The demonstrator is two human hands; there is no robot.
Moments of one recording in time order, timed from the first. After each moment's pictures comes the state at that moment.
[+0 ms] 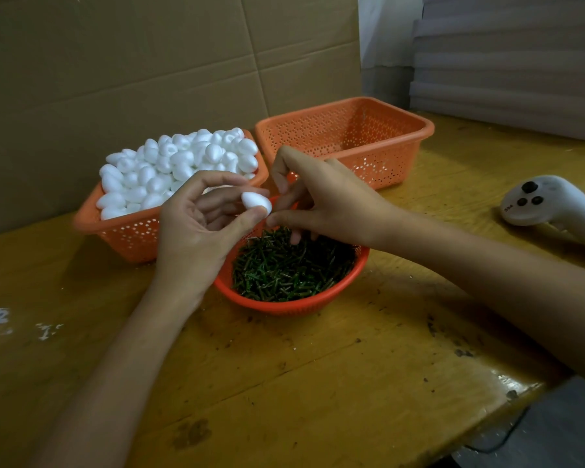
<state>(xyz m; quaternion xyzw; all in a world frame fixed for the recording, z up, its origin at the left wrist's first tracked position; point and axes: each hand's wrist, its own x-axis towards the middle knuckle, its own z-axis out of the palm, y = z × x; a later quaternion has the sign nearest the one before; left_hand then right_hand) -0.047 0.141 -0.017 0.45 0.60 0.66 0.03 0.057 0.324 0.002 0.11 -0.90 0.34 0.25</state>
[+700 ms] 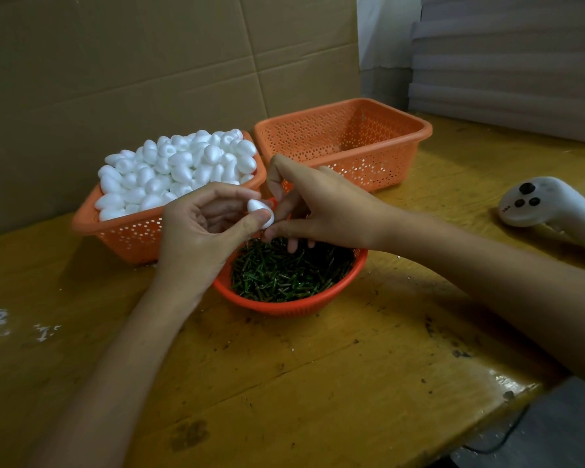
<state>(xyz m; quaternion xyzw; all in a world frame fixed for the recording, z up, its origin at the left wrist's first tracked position) -0.046 0.142 -0.018 0.47 0.62 0.62 0.01 0.057 0.324 0.002 0.14 -0.90 0.35 0.21</state>
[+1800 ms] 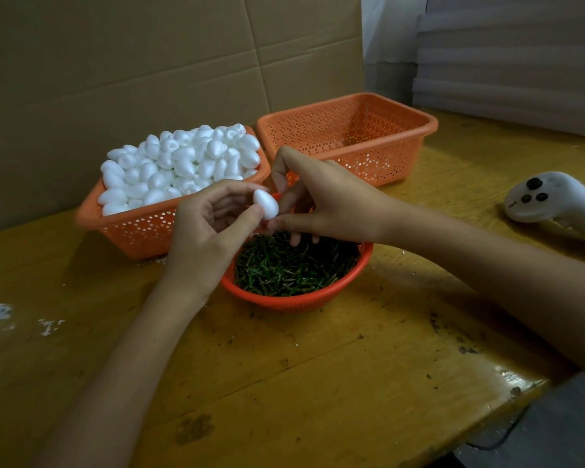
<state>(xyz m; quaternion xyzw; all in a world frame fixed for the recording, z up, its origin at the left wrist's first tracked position) -0.043 0.140 -0.018 0.47 0.65 0.60 0.02 0.058 0.323 0.002 0.13 -0.90 0.37 0.20</state>
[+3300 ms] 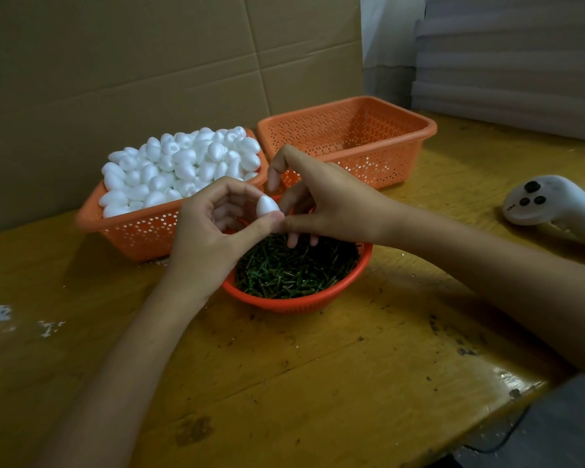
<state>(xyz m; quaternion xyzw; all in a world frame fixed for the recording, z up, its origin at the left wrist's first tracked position) -0.044 0.141 -0.015 0.47 0.66 0.58 0.01 0.060 0.325 0.003 0.11 -0.90 0.38 0.19</state>
